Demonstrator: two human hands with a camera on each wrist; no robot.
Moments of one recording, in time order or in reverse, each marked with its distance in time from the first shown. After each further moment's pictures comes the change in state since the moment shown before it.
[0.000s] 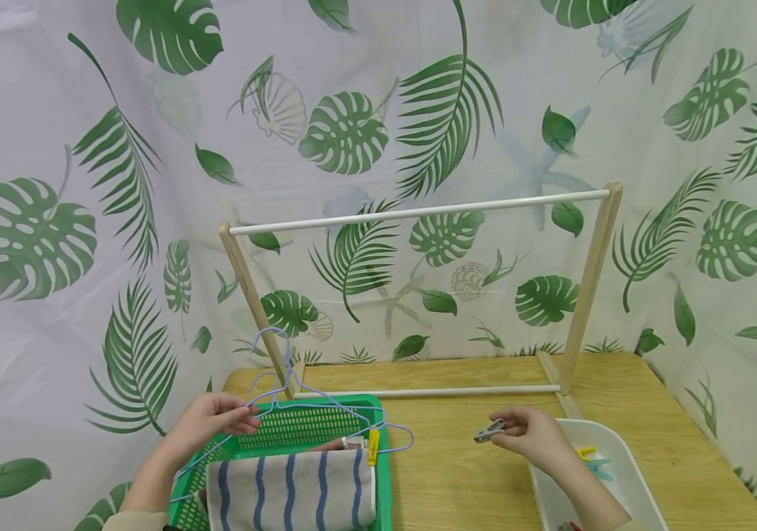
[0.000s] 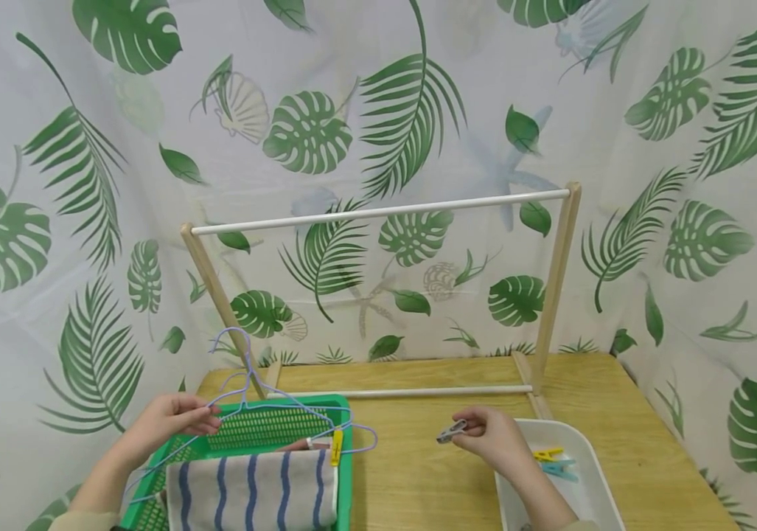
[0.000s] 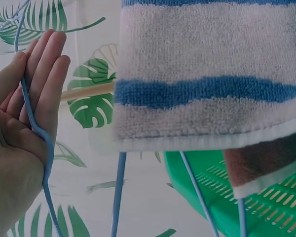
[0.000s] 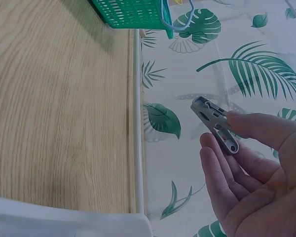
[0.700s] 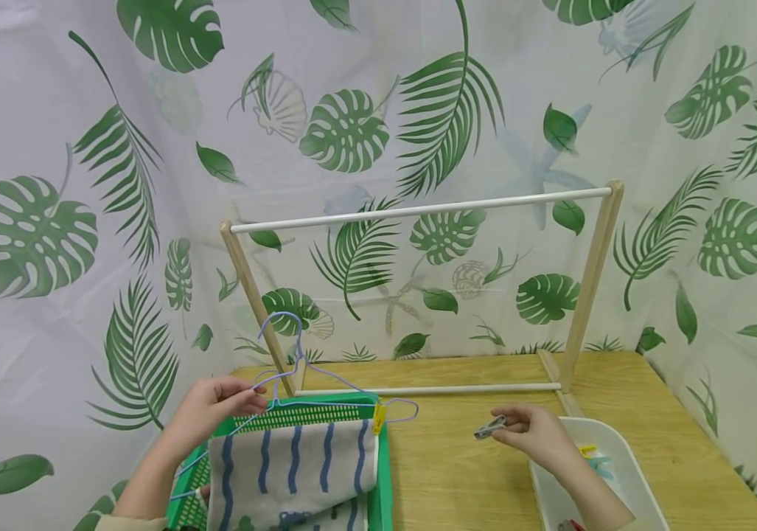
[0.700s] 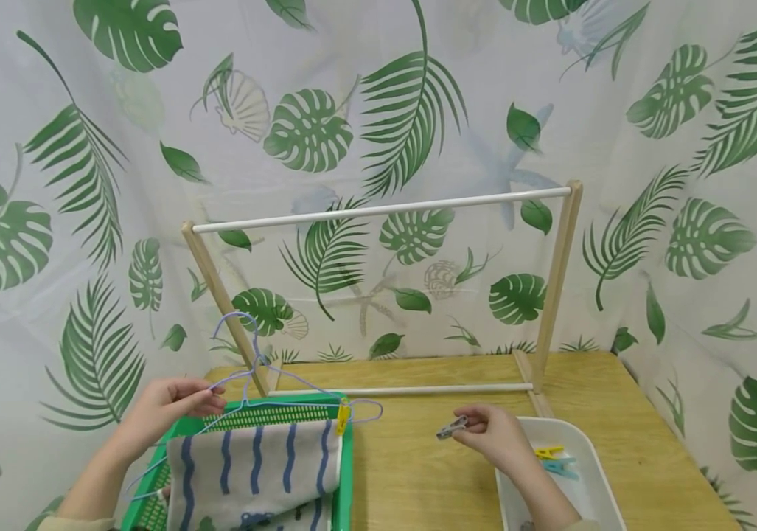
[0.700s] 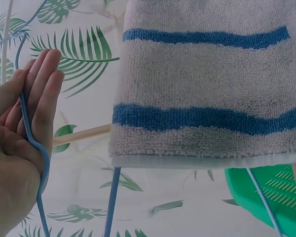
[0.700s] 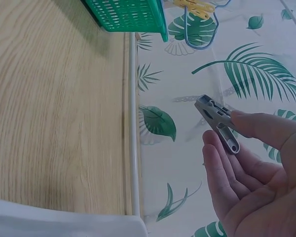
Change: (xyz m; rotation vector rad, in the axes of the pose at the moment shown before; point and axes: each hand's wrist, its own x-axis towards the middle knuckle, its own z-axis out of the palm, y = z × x) left_hand -0.011 0.056 0.012 0.026 0.091 0.116; right_hand -0.001 0.001 -0.002 0.023 -0.010 0.011
